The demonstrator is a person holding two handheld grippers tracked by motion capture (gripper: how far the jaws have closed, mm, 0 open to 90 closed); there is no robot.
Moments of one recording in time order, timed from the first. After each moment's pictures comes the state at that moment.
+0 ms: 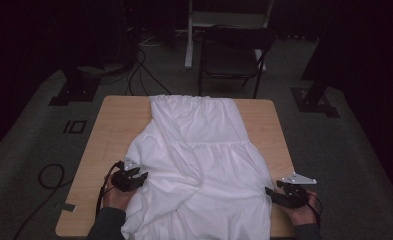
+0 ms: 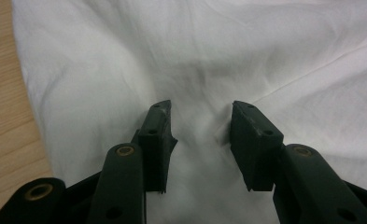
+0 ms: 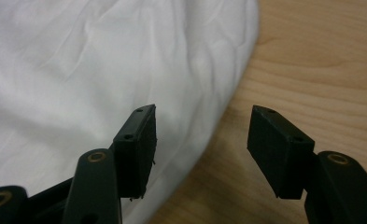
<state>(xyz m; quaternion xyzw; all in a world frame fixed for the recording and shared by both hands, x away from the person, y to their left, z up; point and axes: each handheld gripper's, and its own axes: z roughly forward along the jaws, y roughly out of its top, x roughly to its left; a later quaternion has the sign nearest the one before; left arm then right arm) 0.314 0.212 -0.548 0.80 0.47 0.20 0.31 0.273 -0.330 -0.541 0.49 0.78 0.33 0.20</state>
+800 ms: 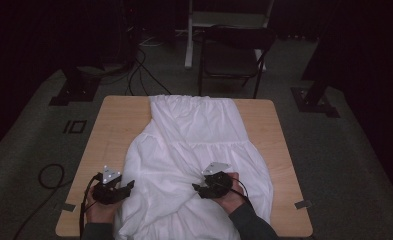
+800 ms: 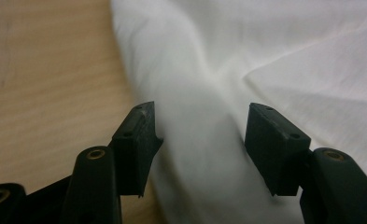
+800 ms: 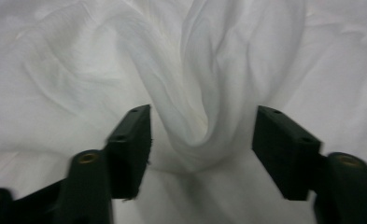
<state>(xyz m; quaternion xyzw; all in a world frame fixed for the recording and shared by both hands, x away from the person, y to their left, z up) 0.266 0.256 -0.538 0.75 0.53 0.21 0.34 0.305 -0.108 -0.523 0.31 0.87 0.37 0.12</state>
